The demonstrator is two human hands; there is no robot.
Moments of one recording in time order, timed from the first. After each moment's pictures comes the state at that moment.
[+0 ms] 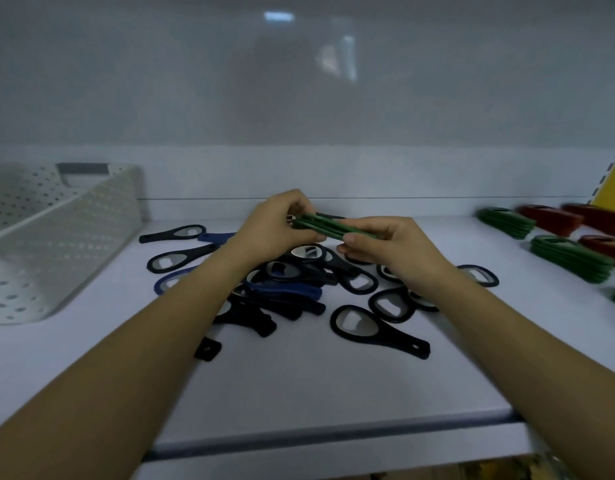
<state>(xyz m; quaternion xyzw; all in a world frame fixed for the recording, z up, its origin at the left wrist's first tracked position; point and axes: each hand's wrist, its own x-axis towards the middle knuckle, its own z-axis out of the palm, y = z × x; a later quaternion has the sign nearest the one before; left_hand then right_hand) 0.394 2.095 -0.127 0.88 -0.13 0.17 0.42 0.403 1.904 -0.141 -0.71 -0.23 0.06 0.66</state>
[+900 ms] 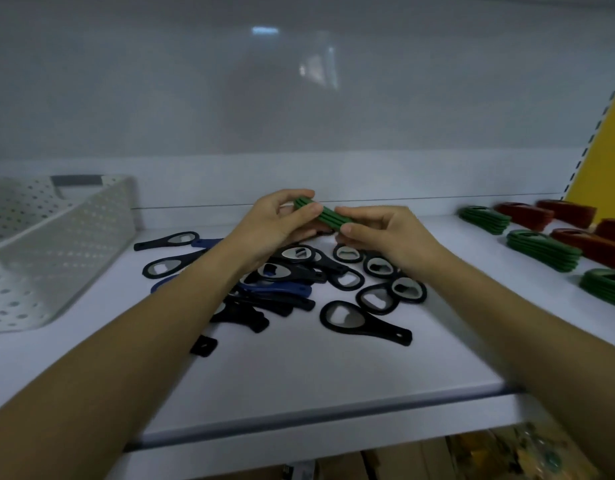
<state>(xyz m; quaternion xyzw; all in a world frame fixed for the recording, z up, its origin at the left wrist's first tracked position) 0.376 2.074 -0.113 0.71 -0.11 0.06 0.69 0.394 1.892 -0.122 -0.75 -0.25 0.02 0.62</state>
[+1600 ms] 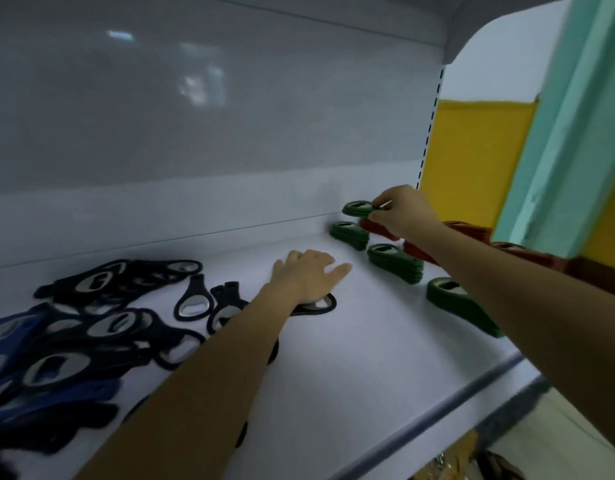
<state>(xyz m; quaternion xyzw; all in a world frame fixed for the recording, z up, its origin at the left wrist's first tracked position) 0.489 1.863 -0.162 0.97 -0.21 -0.02 0.15 0.488 1.692 -0.094 -0.94 0.06 -0.22 0.24</state>
